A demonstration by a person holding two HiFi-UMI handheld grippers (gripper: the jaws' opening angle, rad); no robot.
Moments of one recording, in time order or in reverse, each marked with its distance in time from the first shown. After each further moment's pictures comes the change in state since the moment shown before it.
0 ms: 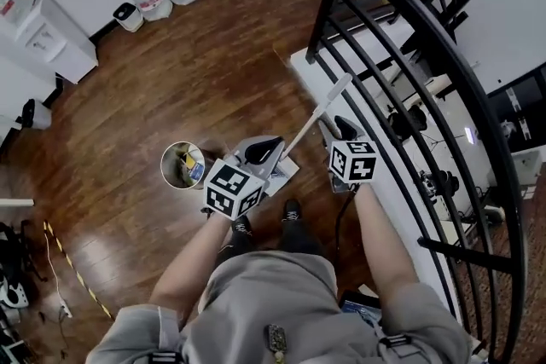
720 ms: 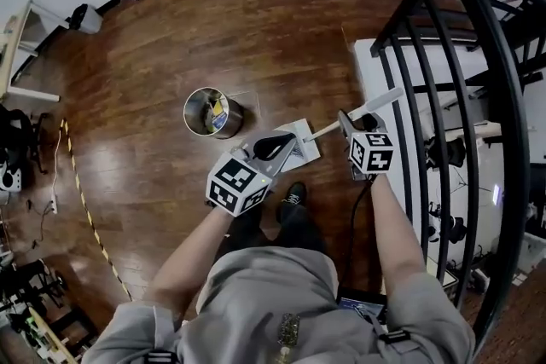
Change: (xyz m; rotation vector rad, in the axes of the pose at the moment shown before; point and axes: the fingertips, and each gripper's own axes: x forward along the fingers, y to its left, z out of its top) left arm 0.023 0.020 -0.045 -0.129 0.056 0.290; right arm 0.113 -0.025 -0.041 -0.191 0.107 0.320
